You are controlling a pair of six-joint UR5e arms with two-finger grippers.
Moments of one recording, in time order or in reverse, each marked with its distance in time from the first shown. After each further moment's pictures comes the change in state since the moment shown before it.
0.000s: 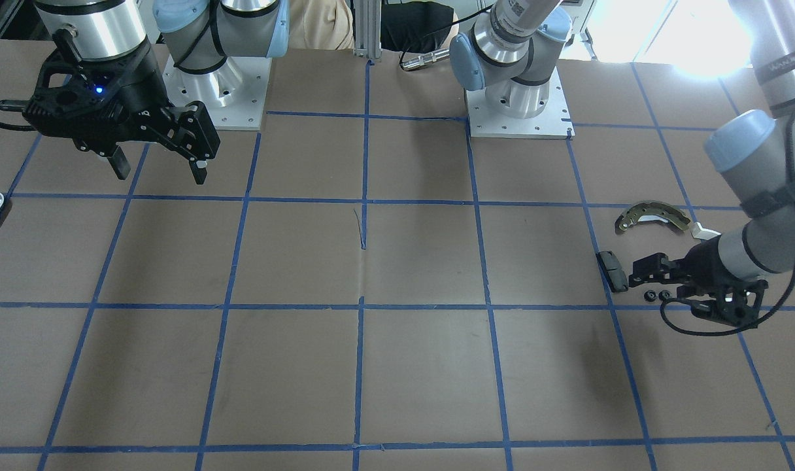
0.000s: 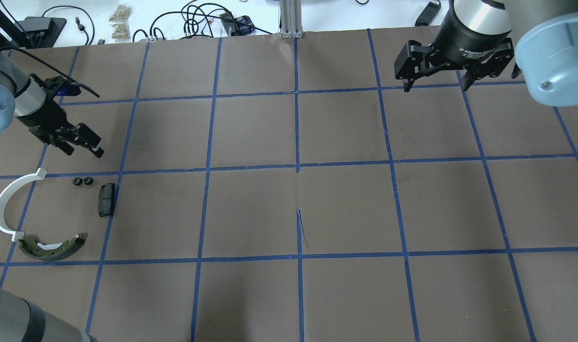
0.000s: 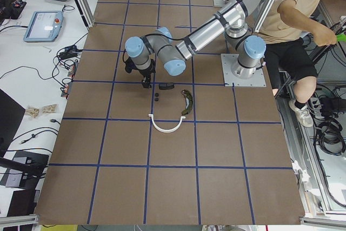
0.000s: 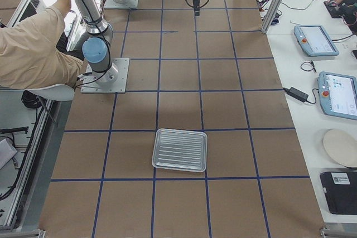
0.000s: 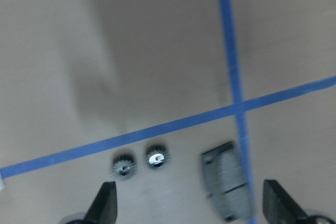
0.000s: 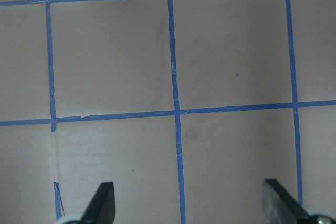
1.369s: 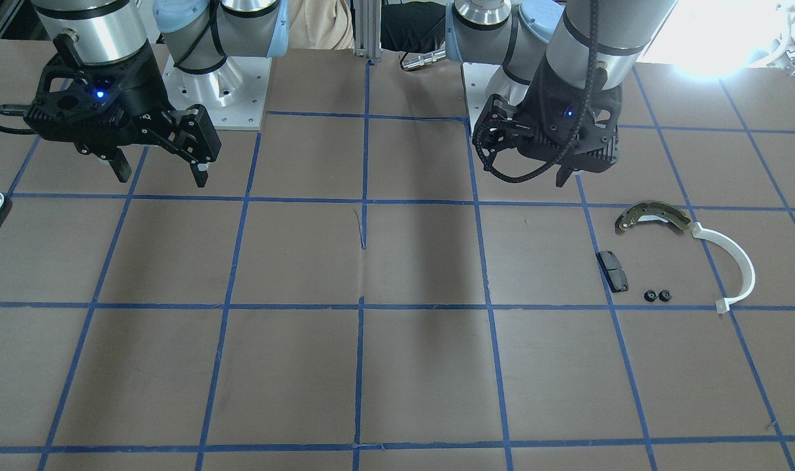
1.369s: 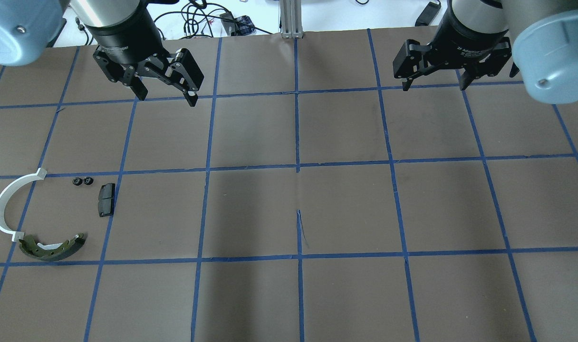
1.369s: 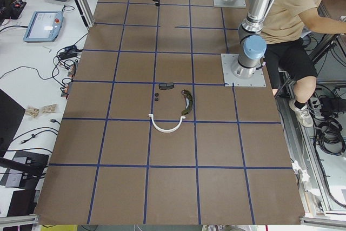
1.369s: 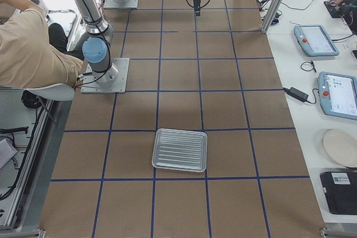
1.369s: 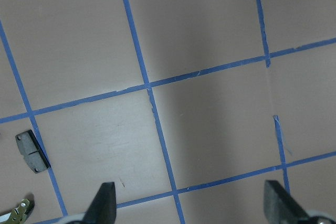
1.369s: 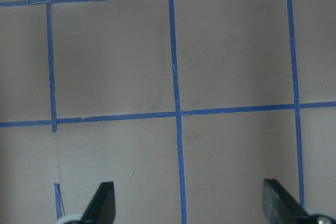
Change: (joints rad) left arm -0.490 0.268 0.246 -0.380 0.002 -0.463; right arm 0.001 0.009 -0.005 -0.002 0.001 0.002
